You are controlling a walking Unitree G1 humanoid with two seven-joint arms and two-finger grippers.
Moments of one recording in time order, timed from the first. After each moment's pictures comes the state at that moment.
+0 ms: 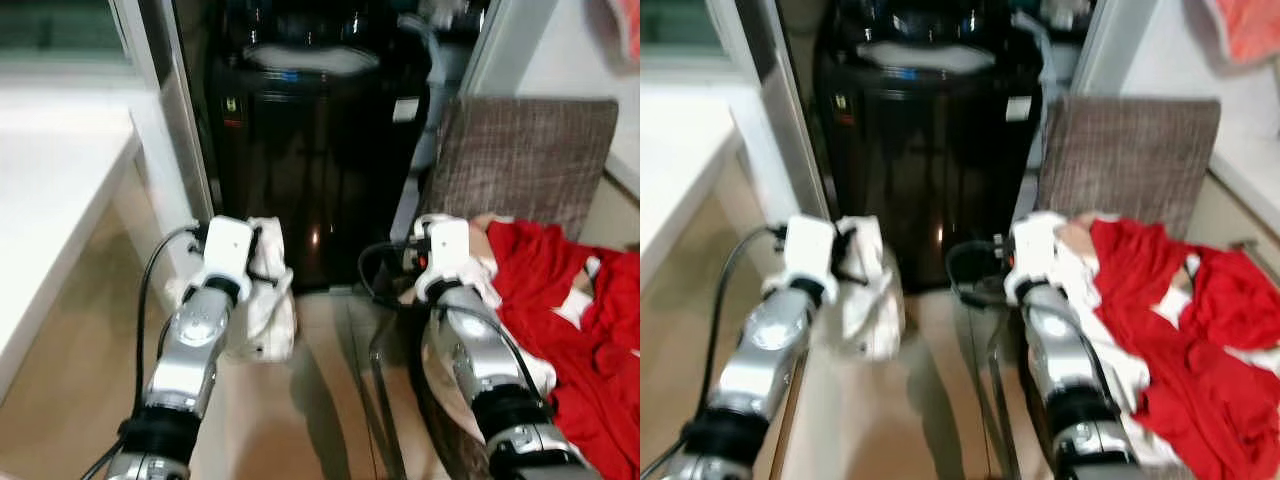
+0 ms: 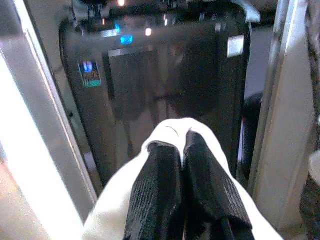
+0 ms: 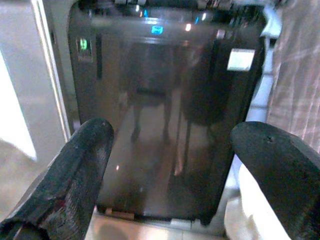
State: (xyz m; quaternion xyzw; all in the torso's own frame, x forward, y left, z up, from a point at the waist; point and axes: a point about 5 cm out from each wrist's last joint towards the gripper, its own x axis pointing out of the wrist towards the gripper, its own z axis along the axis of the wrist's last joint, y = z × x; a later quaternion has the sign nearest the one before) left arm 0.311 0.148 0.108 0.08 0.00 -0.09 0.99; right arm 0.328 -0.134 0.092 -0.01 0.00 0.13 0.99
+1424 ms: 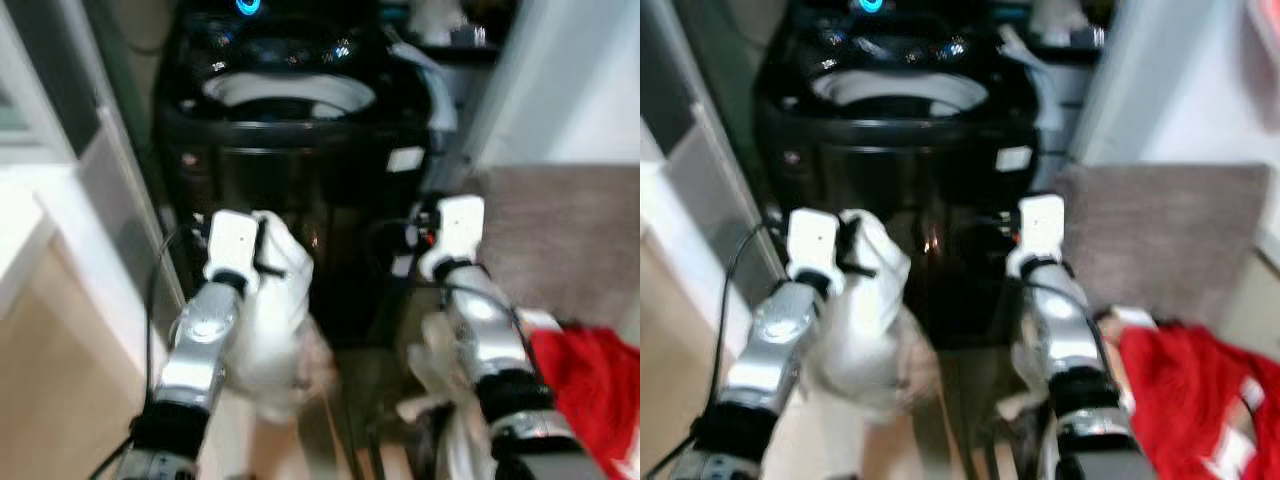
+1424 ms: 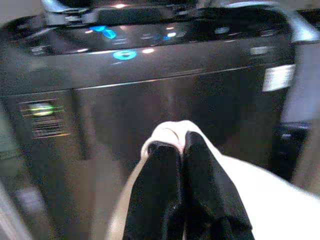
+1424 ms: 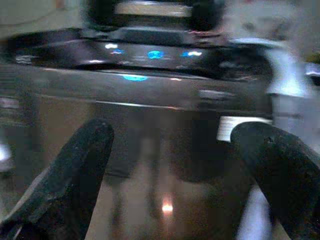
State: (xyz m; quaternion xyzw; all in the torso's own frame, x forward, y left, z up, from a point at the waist) left arm 0.314 0.147 0.114 0.07 -0.02 -0.07 0.99; right arm 0.338 -0.120 0.120 0.01 -0.06 0.15 0.99
